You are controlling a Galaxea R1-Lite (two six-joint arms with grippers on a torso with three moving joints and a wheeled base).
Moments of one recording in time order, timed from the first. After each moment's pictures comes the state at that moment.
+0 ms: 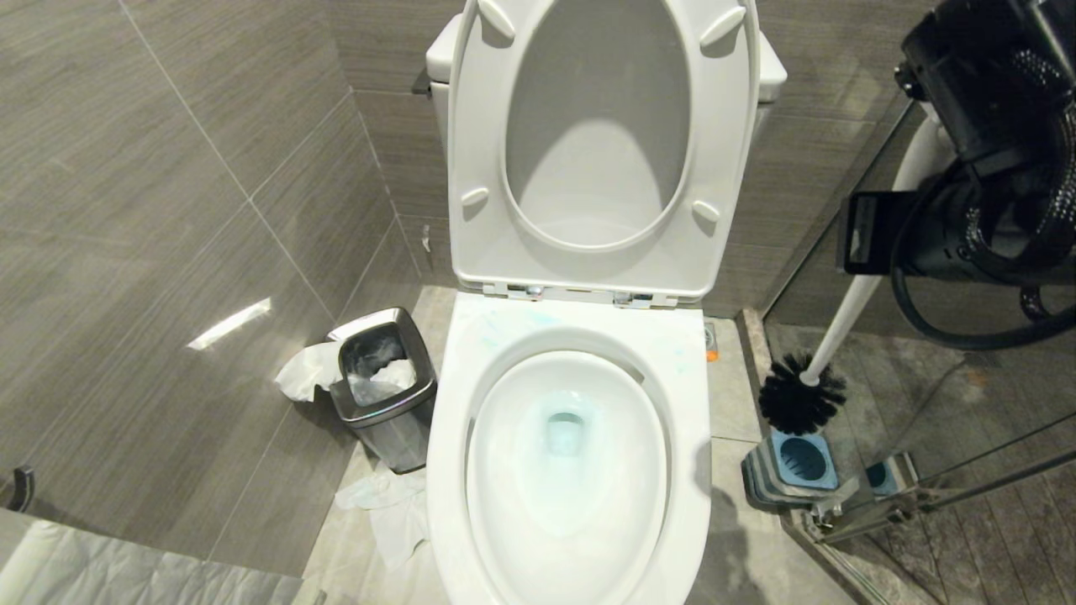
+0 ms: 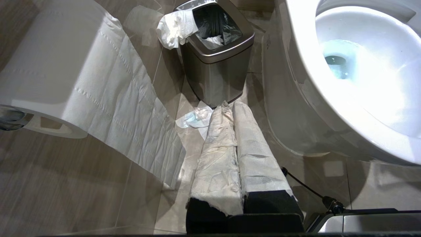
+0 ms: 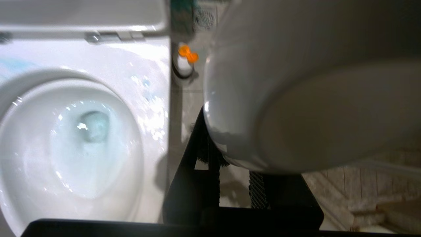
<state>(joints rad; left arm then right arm) 0.00 0.00 -0.02 0.07 0.00 0.01 0.64 1.61 -1.66 0.73 -0.83 0.48</state>
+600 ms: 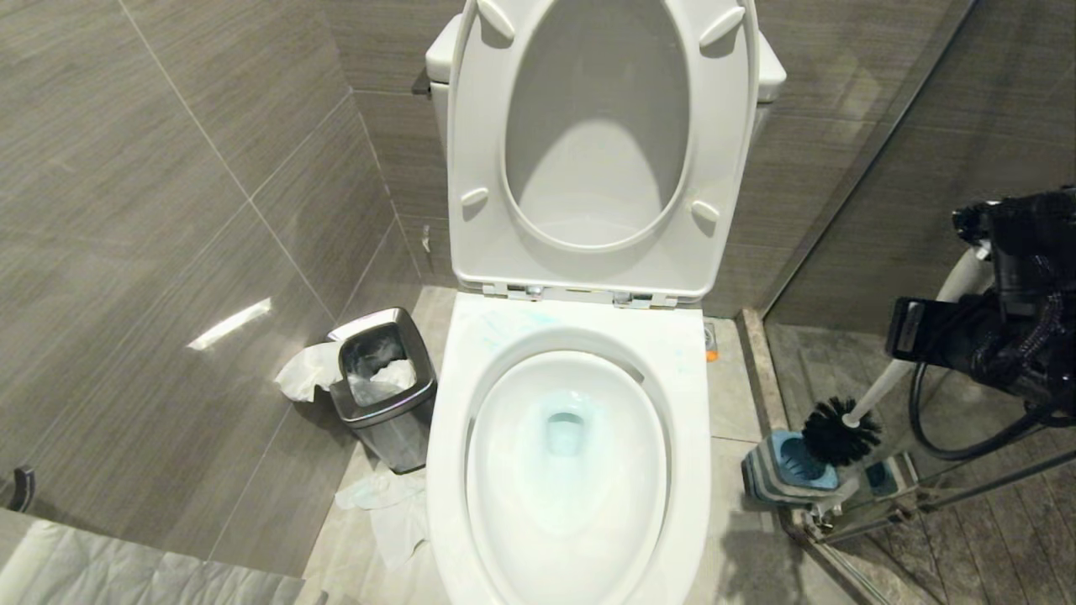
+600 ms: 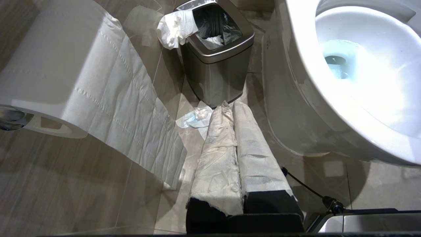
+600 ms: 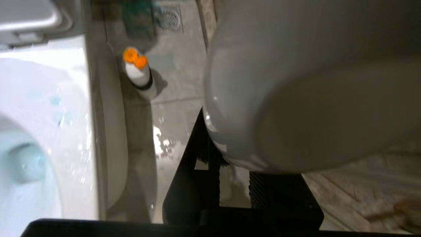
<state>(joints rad) 0.00 0.00 -0.02 0.07 0.00 0.01 0.25 1.50 -0.96 -0.07 -0.59 0.28</state>
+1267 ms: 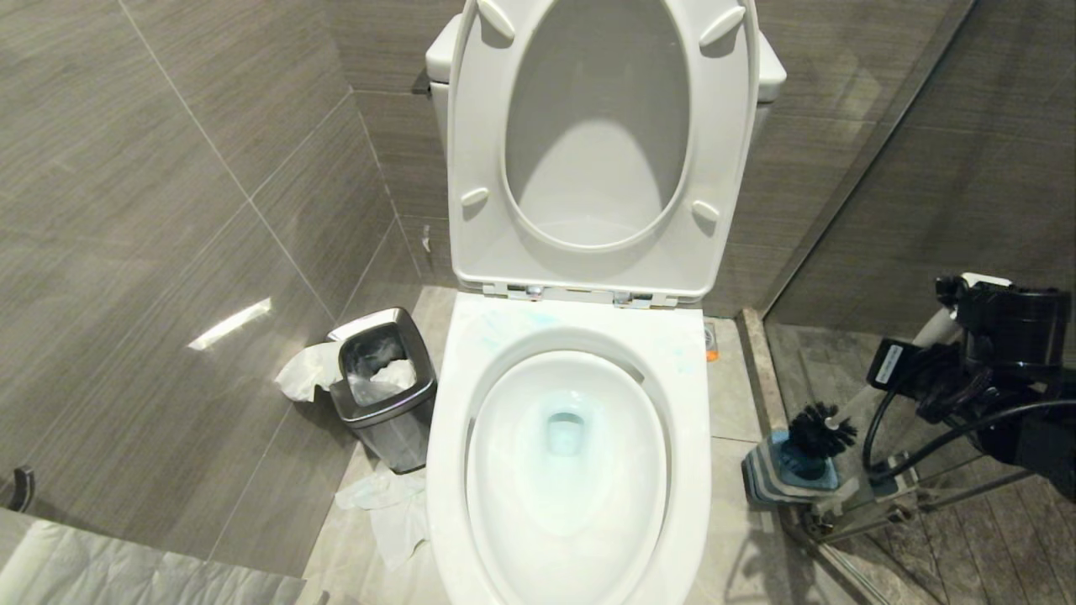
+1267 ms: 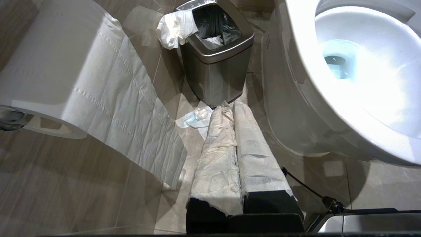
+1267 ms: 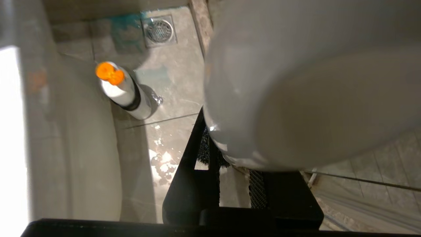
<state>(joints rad) -0.01 0.00 -0.02 0.07 0.00 0.01 0.05 1.74 -0.68 -0.72 -0.42 0.24</state>
